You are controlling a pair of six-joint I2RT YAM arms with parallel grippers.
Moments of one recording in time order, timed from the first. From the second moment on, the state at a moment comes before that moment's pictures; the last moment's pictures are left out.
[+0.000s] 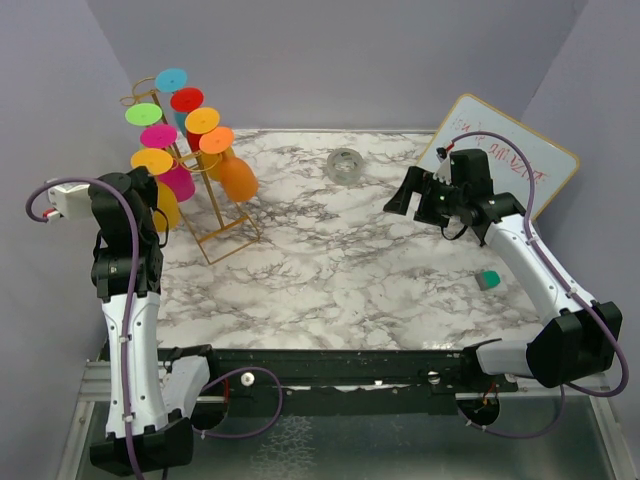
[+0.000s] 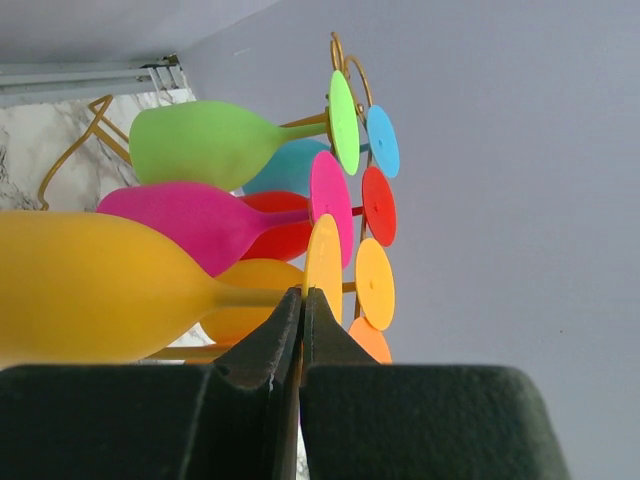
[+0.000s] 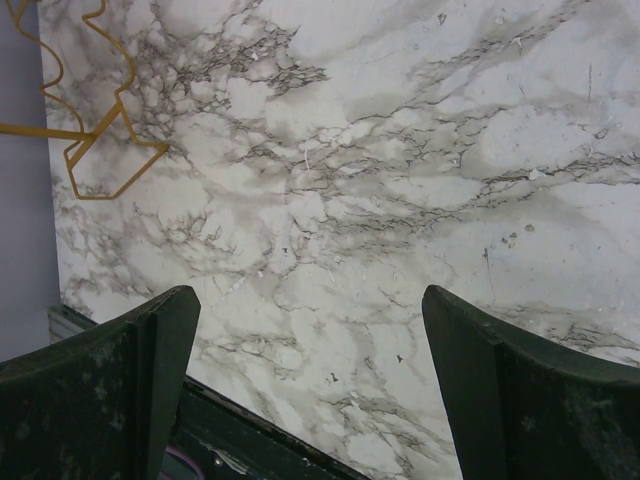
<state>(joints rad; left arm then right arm) 0.16 0.88 1.16 -0.46 -0.33 -1.21 0.25 1.32 1.17 -0.57 -0.32 0.50</state>
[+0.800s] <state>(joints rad) 0.16 0.60 1.14 -0.60 -0.23 -0.94 0.25 1.33 1.17 -0.52 -0.41 0.47</state>
